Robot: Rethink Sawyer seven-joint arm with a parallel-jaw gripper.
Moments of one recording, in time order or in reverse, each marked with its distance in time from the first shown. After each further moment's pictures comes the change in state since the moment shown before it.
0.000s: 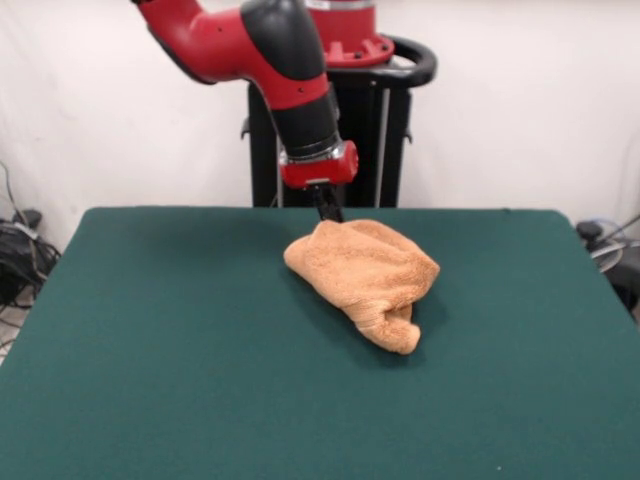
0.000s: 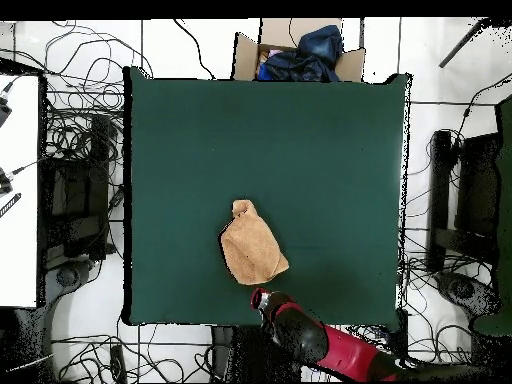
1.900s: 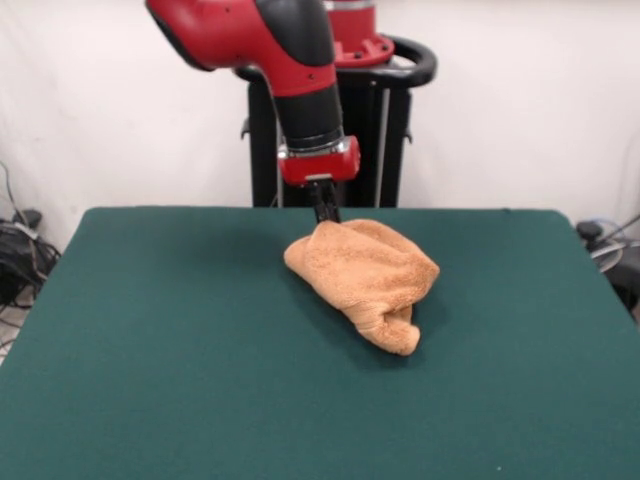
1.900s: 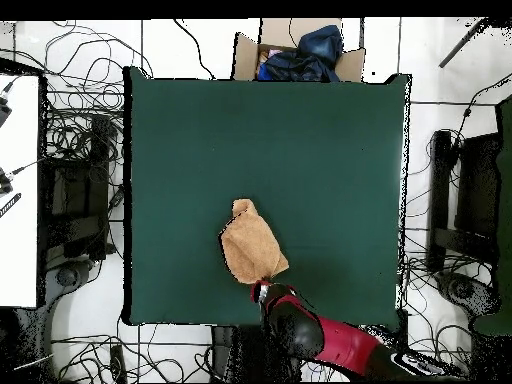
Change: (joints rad) arm 0.086 -0.114 0.000 0.001 0.001 0.000 0.000
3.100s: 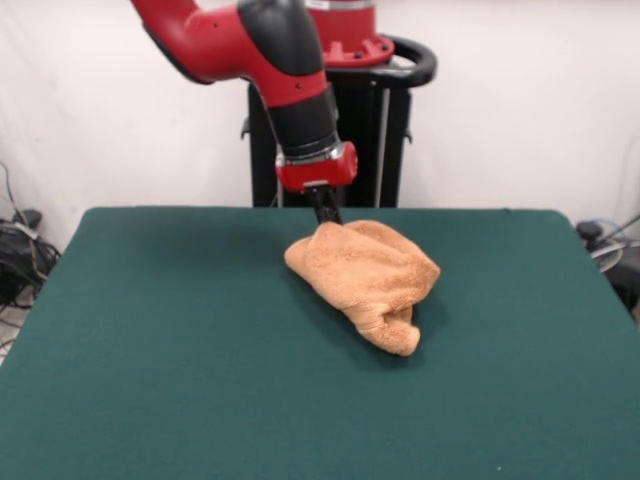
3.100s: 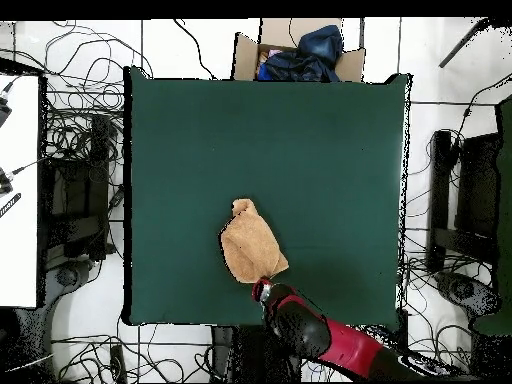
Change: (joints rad) arm -0.100 0.078 0.052 0.000 0.019 0.000 0.000
